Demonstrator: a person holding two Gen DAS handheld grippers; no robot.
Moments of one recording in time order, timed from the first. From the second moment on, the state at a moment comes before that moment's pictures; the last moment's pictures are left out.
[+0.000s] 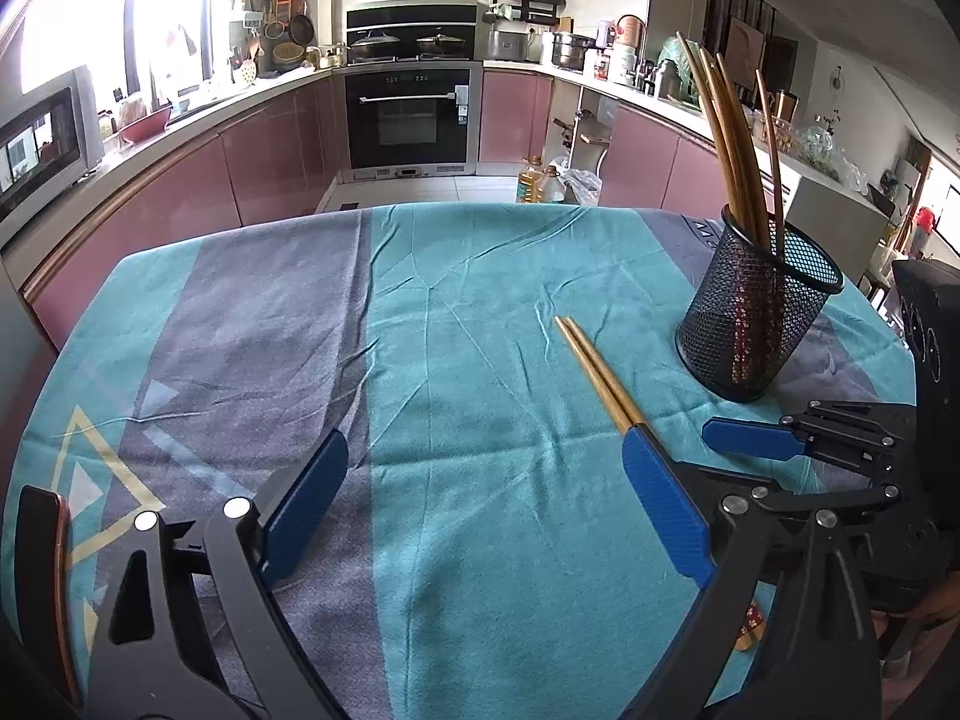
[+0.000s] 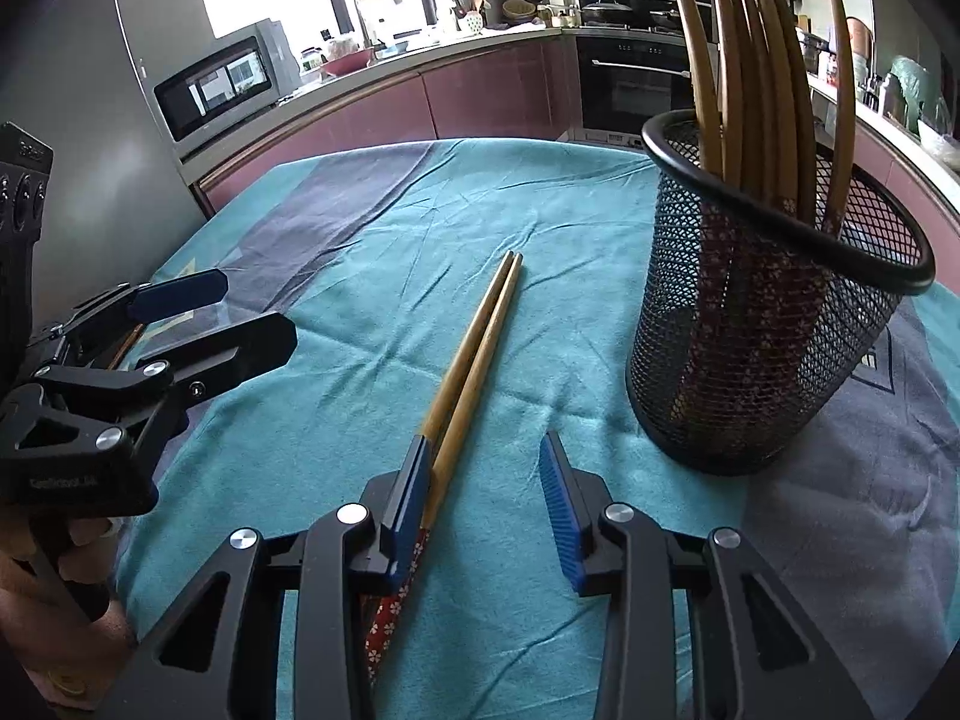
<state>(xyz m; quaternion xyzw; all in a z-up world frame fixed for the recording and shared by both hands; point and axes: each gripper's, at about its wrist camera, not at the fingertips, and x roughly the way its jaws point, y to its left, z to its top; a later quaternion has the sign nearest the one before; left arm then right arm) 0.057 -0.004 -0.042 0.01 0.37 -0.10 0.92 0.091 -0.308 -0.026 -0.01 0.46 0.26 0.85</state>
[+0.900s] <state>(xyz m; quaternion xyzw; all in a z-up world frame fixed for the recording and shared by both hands) 0.101 -0.068 -0.081 0.07 0.45 -0.17 0.87 0.093 -0.343 -0.028 0.00 0.47 0.25 0.85</state>
